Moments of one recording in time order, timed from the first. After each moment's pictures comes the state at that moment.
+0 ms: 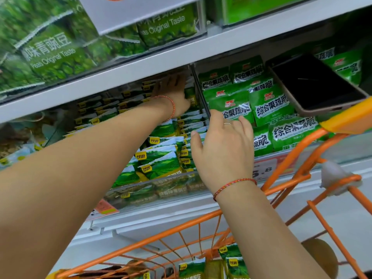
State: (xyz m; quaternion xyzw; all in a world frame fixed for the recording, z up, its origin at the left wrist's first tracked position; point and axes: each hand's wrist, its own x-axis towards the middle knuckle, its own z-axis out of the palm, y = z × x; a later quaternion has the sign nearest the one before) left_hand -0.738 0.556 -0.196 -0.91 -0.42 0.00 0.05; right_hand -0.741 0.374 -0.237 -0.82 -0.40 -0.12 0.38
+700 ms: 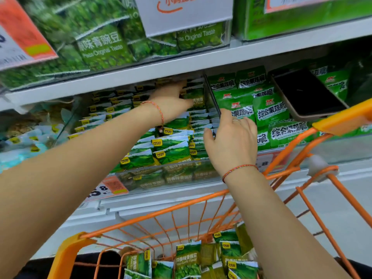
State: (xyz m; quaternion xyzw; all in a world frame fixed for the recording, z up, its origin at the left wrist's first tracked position) left_hand -0.801 0.499 -0.157 -0.90 -0.41 -0.08 -0.13; right_hand -0.733 0.366 -0.229 -0.83 -0.45 -0.09 0.31
